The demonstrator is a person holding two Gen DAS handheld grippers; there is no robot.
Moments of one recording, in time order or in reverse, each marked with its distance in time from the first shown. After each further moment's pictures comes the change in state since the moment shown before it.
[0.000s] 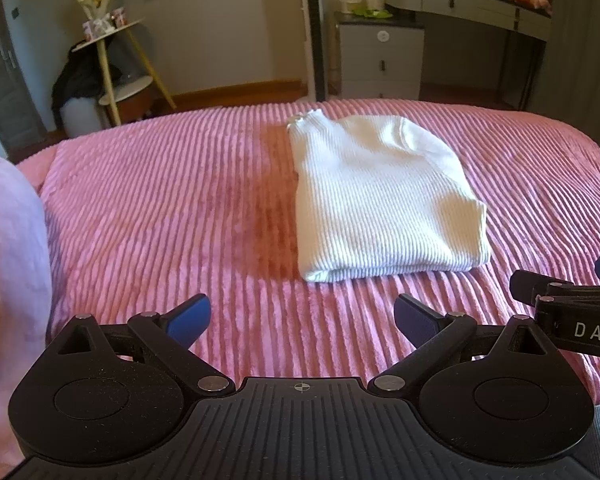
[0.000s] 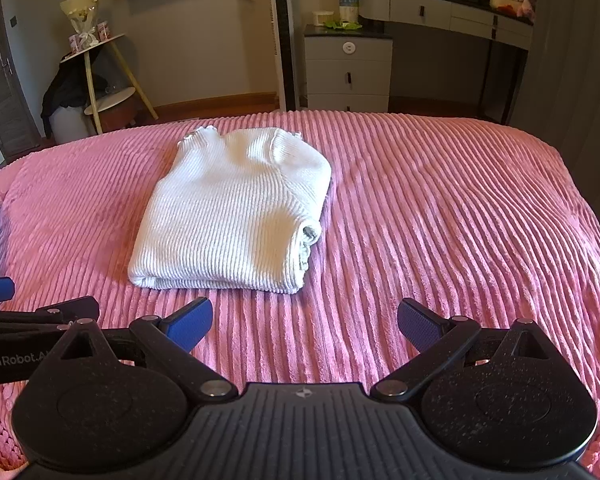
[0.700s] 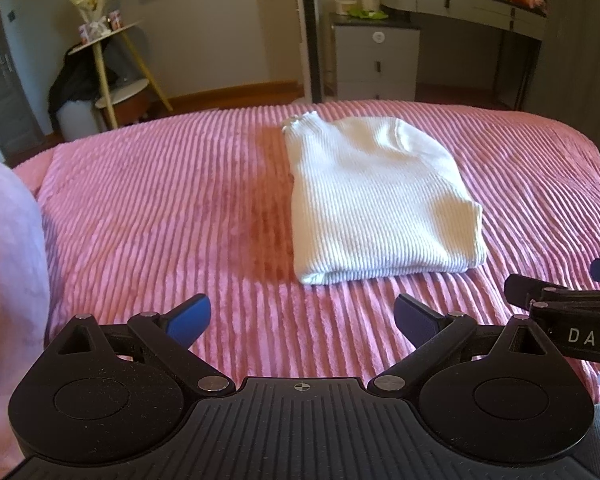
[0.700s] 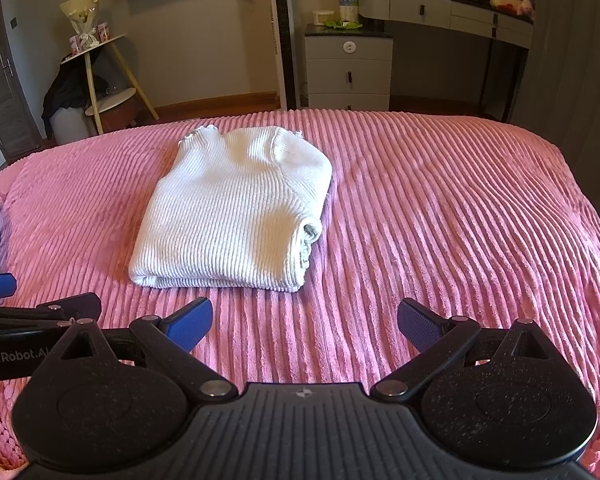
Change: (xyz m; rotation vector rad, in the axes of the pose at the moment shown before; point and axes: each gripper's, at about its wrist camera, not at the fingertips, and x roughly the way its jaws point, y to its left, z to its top) left arm 0.000 0.000 0.001 0.007 -0.005 -0.014; right arm 0.001 0.000 -0.002 0.004 0.000 0.005
